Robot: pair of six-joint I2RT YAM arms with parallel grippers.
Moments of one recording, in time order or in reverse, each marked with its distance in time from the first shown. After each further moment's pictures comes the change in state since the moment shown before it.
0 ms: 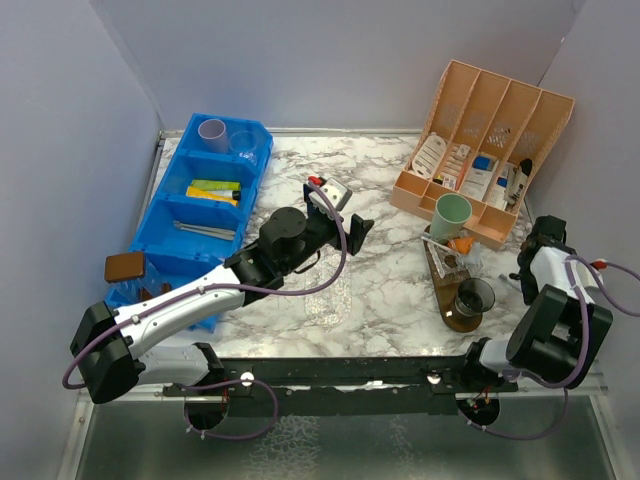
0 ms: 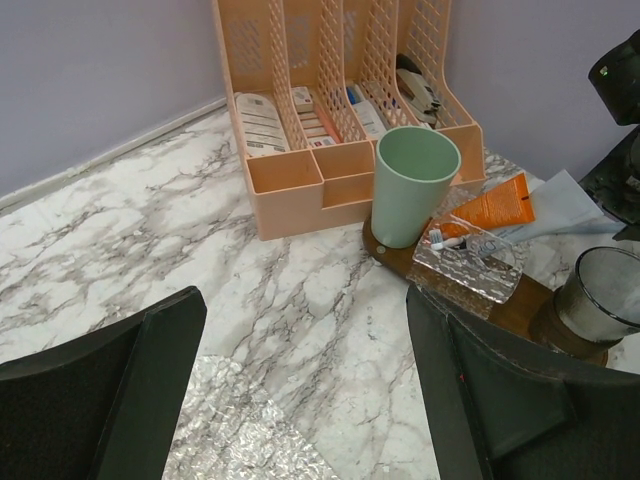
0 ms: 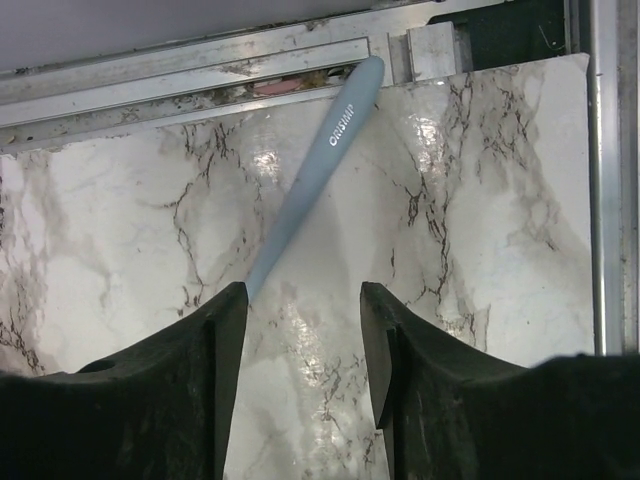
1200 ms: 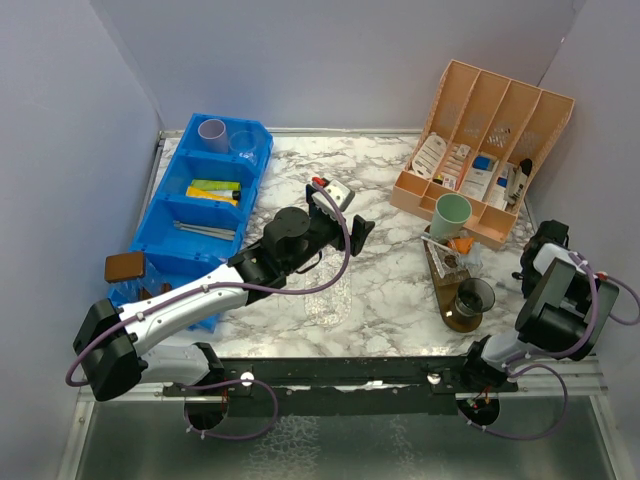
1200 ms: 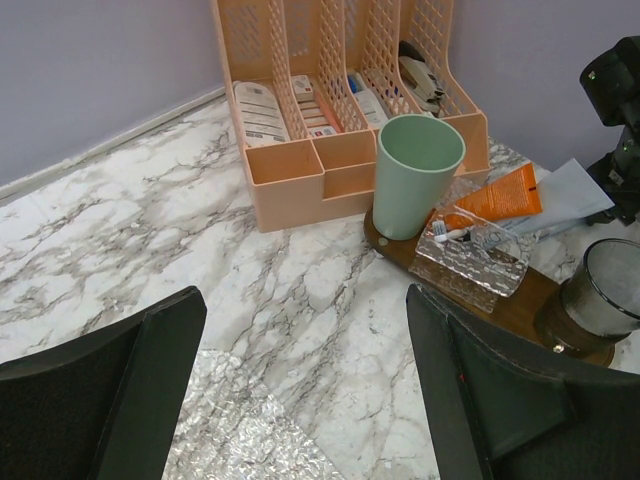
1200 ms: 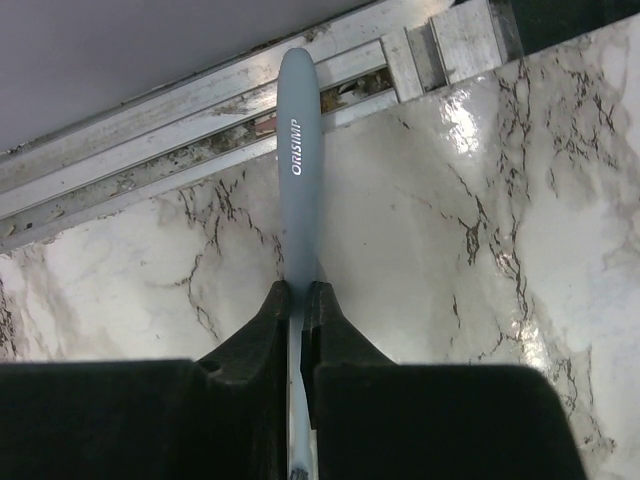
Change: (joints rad) left arm 0.000 0.020 -0.001 0.001 0.000 0.001; right arm -0.060 0.186 -0.006 0.162 -0.027 0.144
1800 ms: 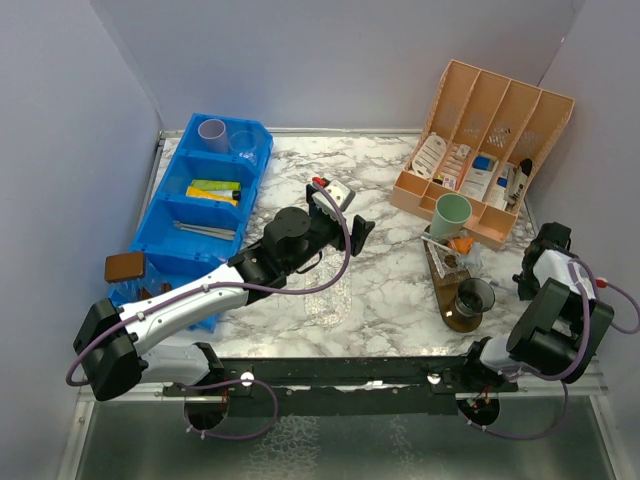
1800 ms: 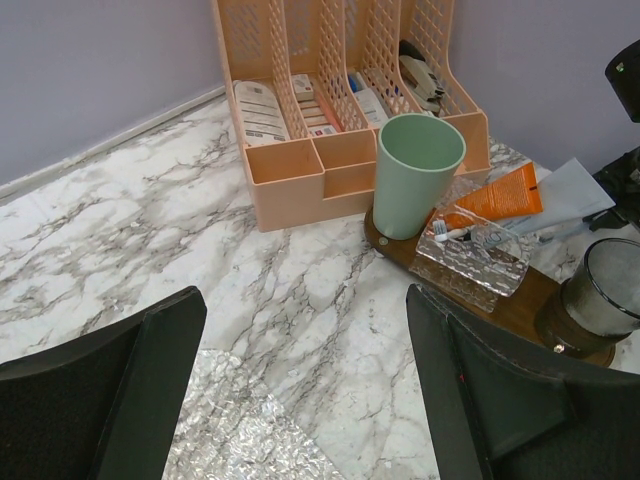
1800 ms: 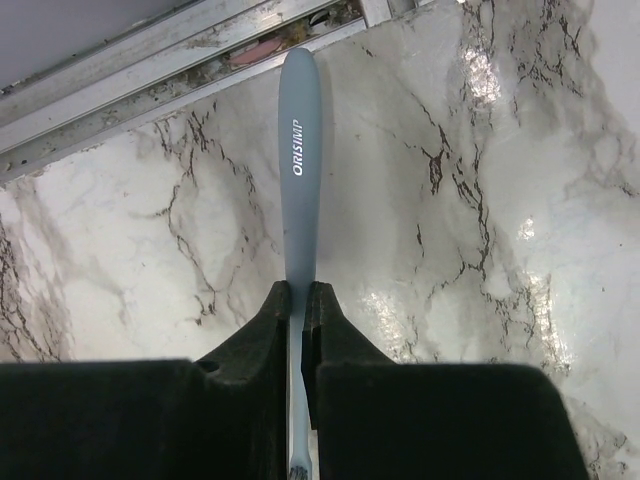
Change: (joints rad) left arm 0.000 0.003 0.000 0.000 0.000 0.000; right arm -0.003 -0.137 -0.027 -0.103 -0.100 0.034
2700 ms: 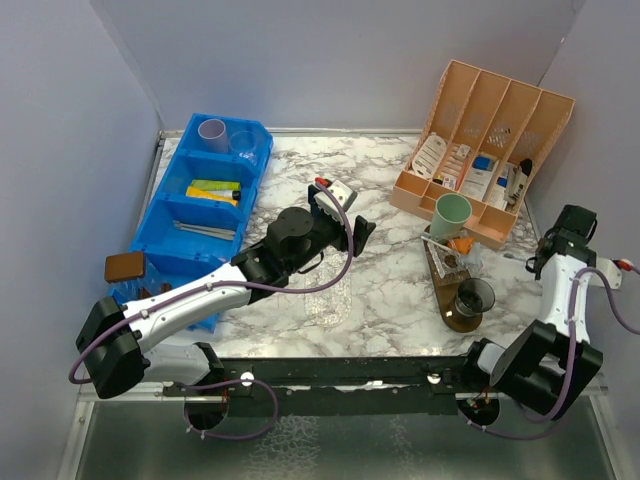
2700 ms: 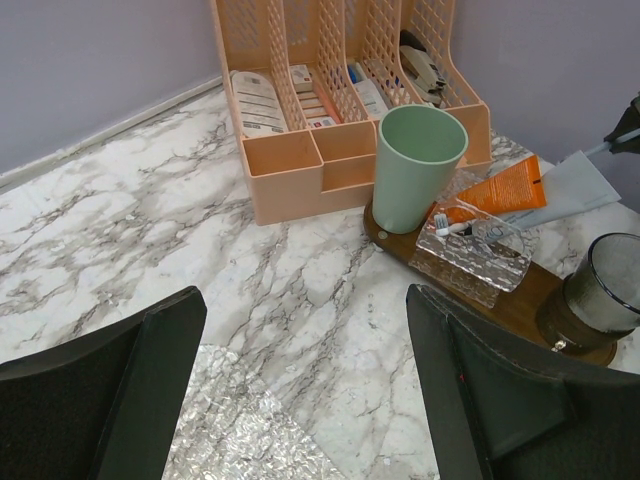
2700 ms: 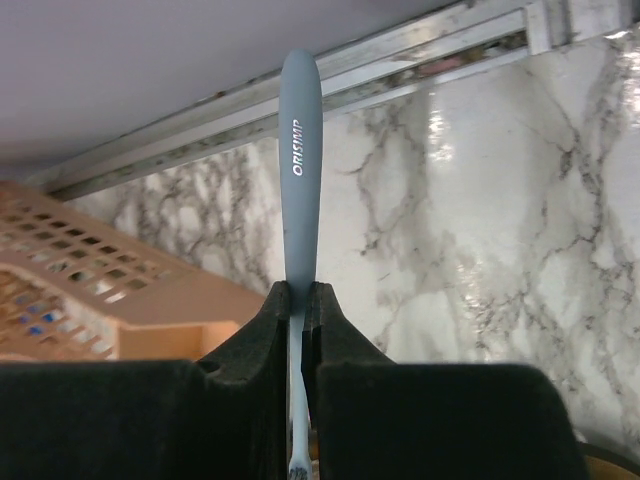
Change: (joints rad) left arm 0.000 0.018 0.000 0.000 0.001 -0.007; right arm 0.000 -0.200 0.123 -0.047 -0.055 -0.033
